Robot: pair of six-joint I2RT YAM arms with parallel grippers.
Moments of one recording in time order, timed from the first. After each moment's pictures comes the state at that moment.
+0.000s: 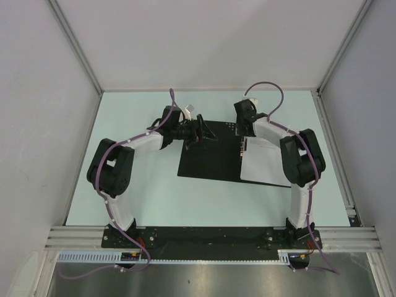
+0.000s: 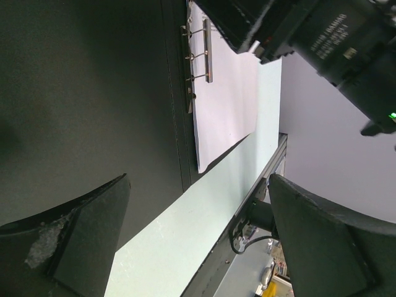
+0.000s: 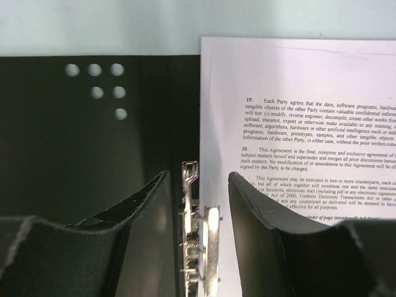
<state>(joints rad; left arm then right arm) -0.43 1.84 1.16 0.03 0.68 -0.81 0.41 1.99 1.44 -0.37 0.34 0.41</state>
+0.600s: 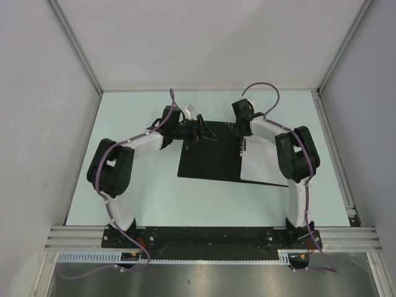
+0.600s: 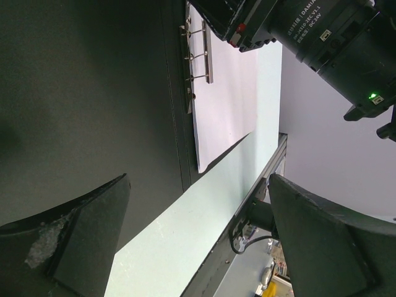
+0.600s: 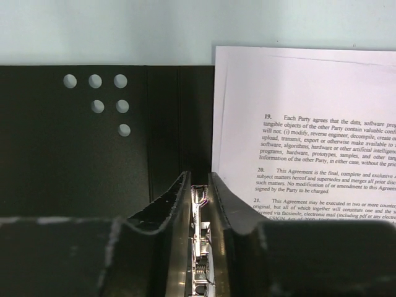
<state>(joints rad) -0.43 1.84 1.16 0.03 0.68 -0.81 0.40 2.09 1.49 -0.36 0.31 0.39</state>
